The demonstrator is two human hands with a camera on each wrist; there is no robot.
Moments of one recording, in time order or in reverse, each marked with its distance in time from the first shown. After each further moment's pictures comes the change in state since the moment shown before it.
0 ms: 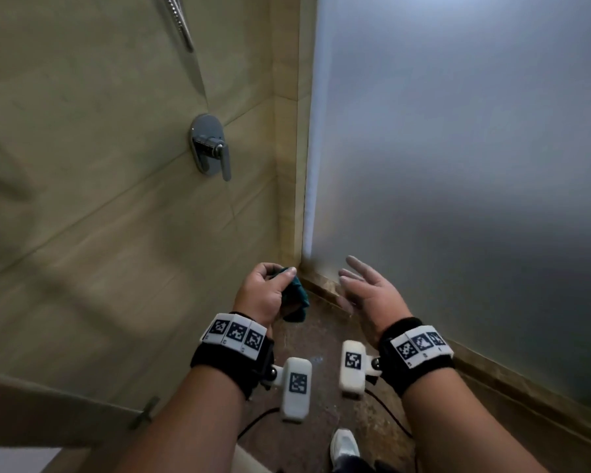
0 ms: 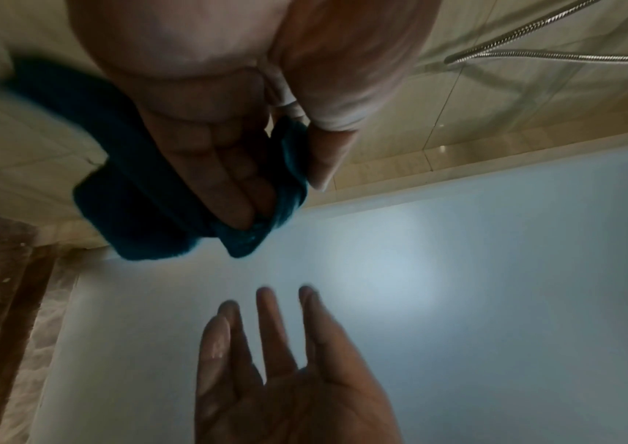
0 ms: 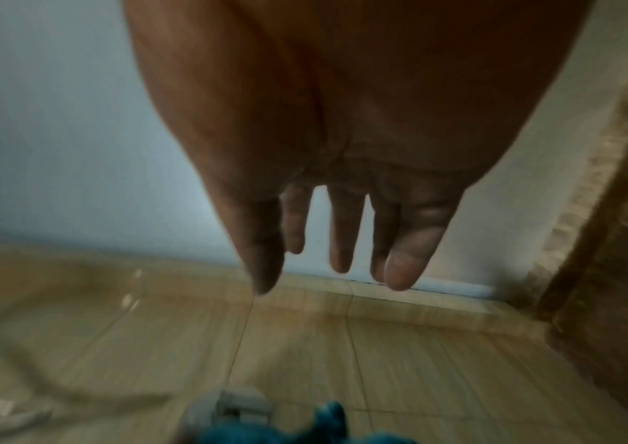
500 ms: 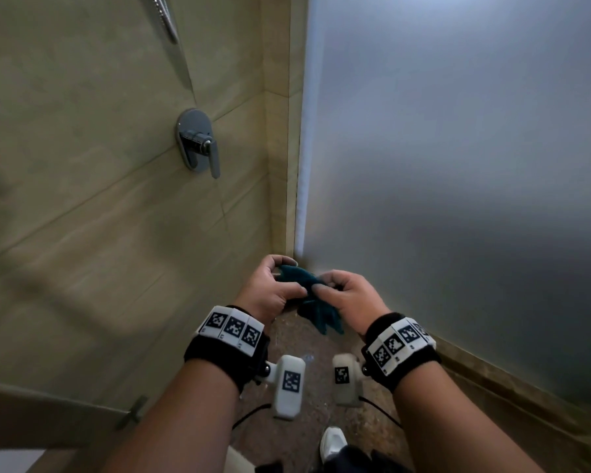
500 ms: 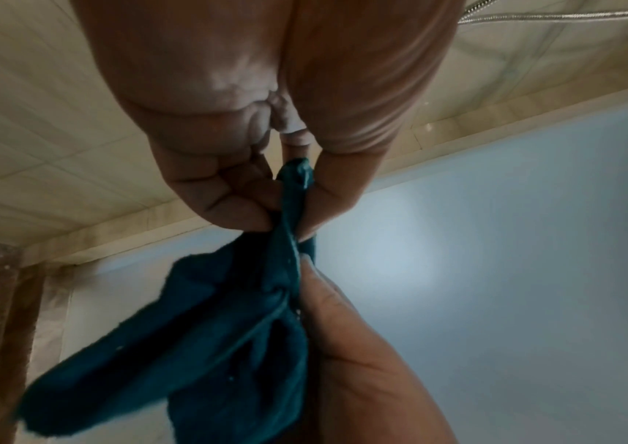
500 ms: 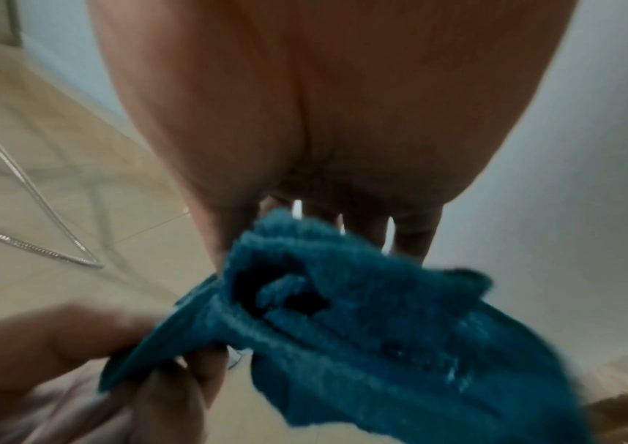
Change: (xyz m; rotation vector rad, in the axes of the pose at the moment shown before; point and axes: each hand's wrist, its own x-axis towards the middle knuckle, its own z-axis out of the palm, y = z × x) left_hand -0.004 0.009 0.019 0.214 -0.207 0.049; right_hand 0.008 0.001 0.001 -0.607 -0.214 -0.196
